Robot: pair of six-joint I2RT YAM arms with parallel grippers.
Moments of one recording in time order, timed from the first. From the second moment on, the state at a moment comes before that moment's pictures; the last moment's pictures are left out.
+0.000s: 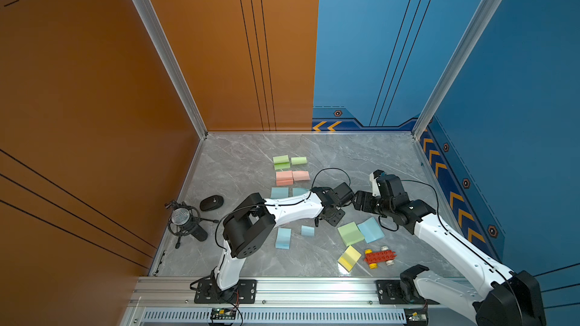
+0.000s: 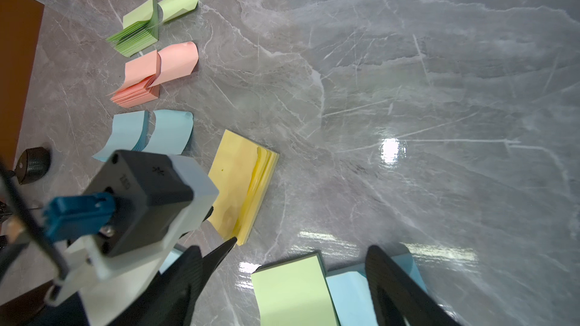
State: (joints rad) left arm -1.00 1.97 1.45 -0.63 -0.14 -0.28; right arm 0.40 1.08 0.74 -0.52 -0.07 0.53
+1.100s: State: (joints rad) left arm -1.00 2.00 1.45 -0.63 -0.16 -0.30; right arm 0.40 1.09 0.75 -0.53 -0.08 0.52
